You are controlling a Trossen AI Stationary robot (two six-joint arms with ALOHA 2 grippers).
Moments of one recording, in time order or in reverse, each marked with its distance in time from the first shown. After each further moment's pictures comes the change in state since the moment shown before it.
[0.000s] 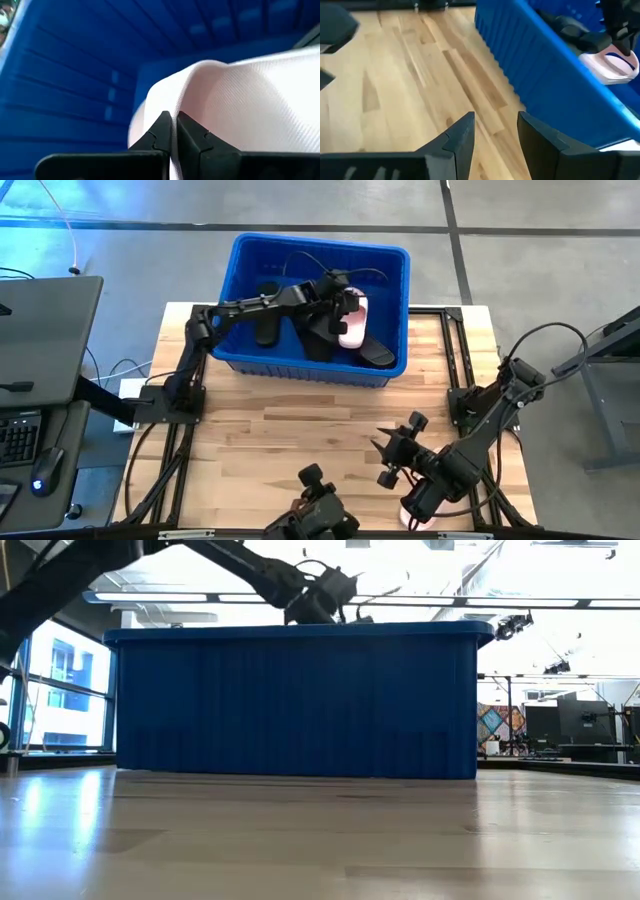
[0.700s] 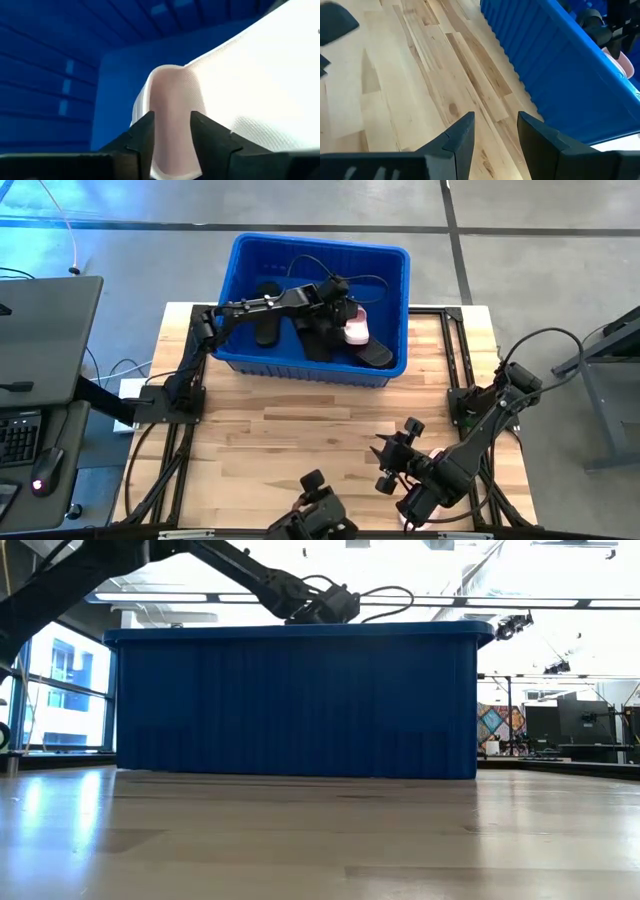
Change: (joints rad) left arm 0.000 0.039 0.001 -0.090 0.089 -0.021; right arm 0.007 0.045 0.000 0.006 -0.062 -0.010
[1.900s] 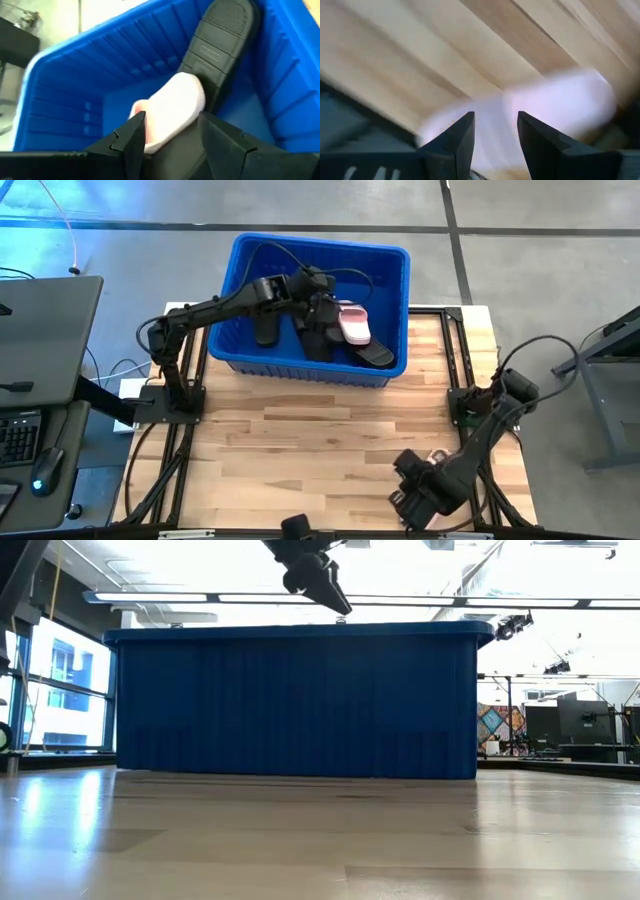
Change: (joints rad) left arm -0.120 -0.372 0.000 -0.343 0.075 0.006; right arm 0.030 0.062 -0.001 -0.094 -0.860 0.598
